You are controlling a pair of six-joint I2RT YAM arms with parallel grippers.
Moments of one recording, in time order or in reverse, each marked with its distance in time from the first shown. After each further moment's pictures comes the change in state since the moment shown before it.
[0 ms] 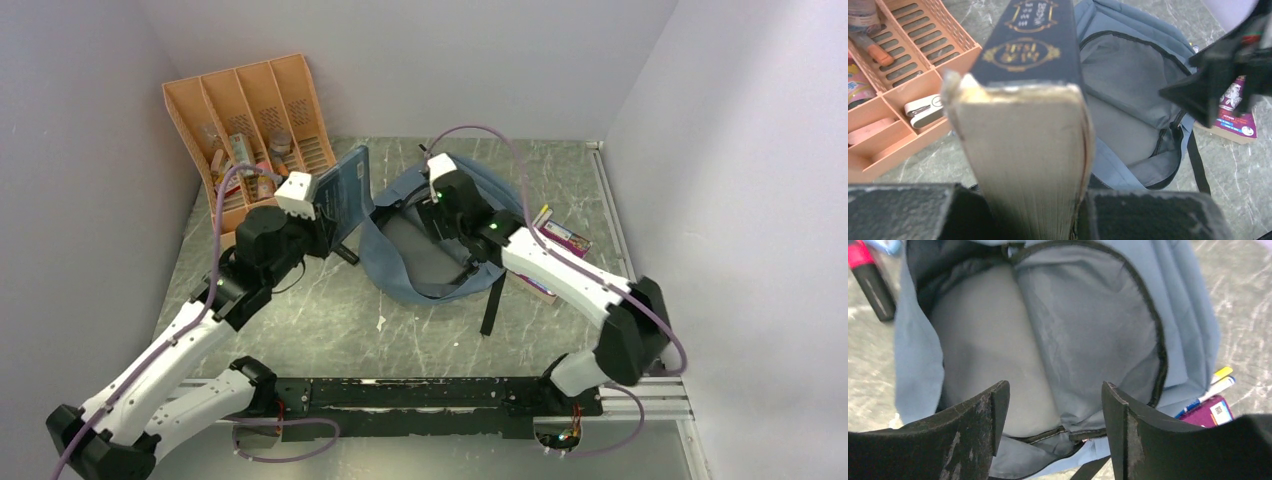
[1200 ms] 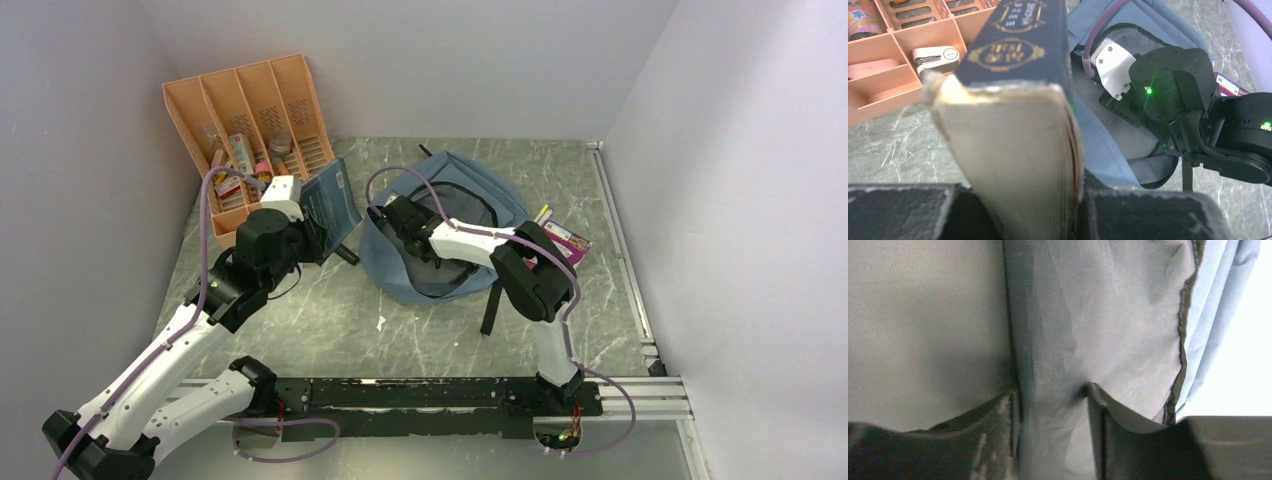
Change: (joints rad) left arm 0.001 -0.040 0.006 -0.149 -0.109 -0.209; right arm 0.036 0.612 0.186 0.010 0.266 -0.394
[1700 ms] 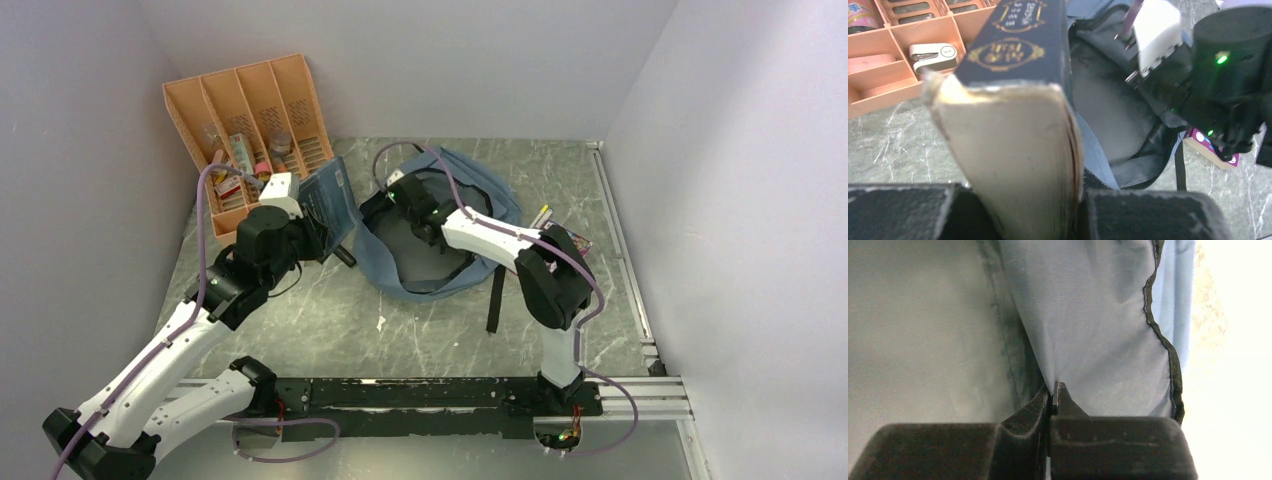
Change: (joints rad) left arm 0.000 0.015 0.023 -0.012 -0.011 -0.040; right arm -0.016 -0.097 0.030 -0.007 -0.057 0.053
